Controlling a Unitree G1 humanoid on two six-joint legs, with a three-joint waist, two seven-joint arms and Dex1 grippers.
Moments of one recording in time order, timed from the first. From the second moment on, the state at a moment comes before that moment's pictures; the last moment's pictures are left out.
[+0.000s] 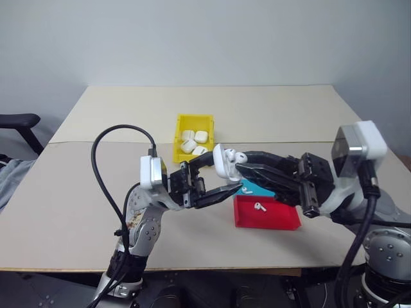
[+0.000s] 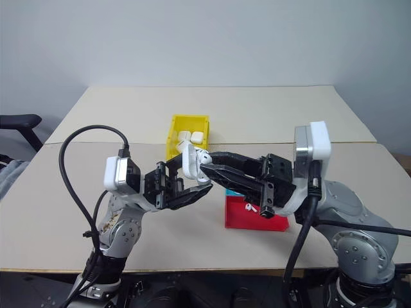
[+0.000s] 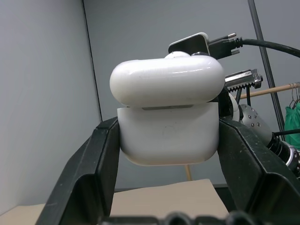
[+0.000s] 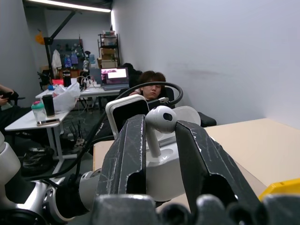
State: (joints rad) left arm -0.39 0.18 -0.12 -0.18 -0.69 -0.09 -1.13; right arm -0.36 -0.58 -0.24 -0.72 1.13 0.68 0.70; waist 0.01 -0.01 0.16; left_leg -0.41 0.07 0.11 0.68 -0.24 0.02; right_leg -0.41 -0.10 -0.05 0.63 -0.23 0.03
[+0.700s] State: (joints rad) left arm -0.38 0.17 -0.10 -0.18 -0.66 -0.09 -1.13; right arm -0.34 -0.61 -0.18 -0.72 1.08 0.64 0.71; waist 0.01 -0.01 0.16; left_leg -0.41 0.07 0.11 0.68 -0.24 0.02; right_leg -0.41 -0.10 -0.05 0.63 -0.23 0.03
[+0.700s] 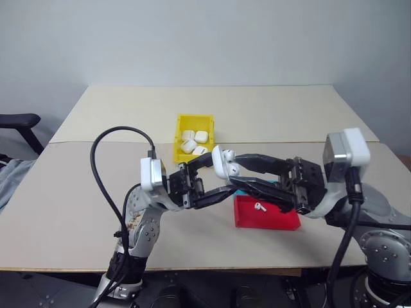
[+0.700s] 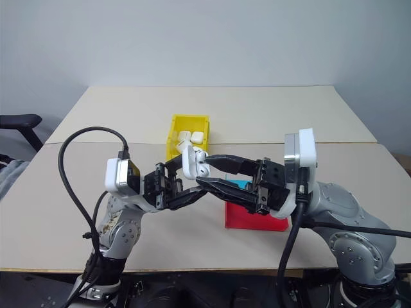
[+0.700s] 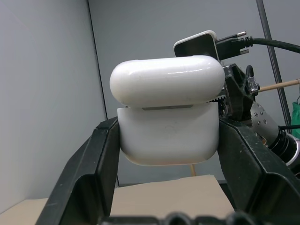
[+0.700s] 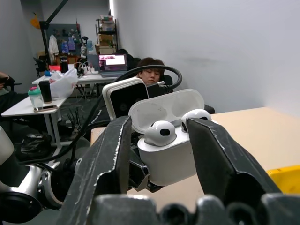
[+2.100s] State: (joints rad) left arm -0.46 0.14 -0.16 0.11 -0.45 -0.30 -1.17; right arm -0.60 -0.83 0.01 -0.53 0.73 0.59 1.00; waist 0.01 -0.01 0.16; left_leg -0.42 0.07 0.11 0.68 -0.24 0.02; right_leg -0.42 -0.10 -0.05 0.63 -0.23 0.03
